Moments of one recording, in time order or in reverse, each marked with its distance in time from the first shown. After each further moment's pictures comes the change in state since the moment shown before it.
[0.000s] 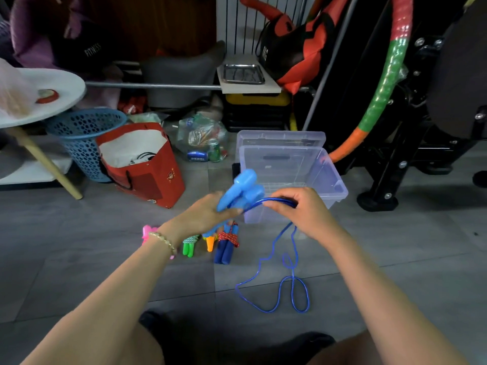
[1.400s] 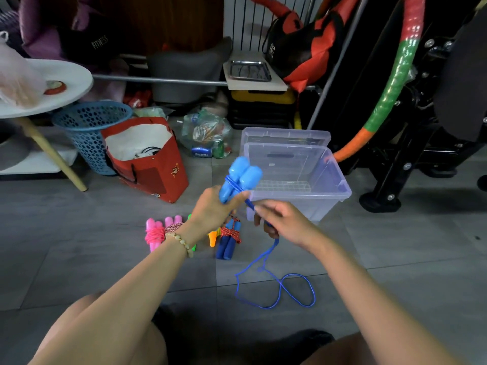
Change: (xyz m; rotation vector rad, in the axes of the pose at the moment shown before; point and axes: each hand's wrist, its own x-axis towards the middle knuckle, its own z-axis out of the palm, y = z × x) left_hand 0.001 -0.003 0.018 -0.235 0.327 -0.036; right_hand -0.008 -0.018 0.036 0.433 -0.284 0.324
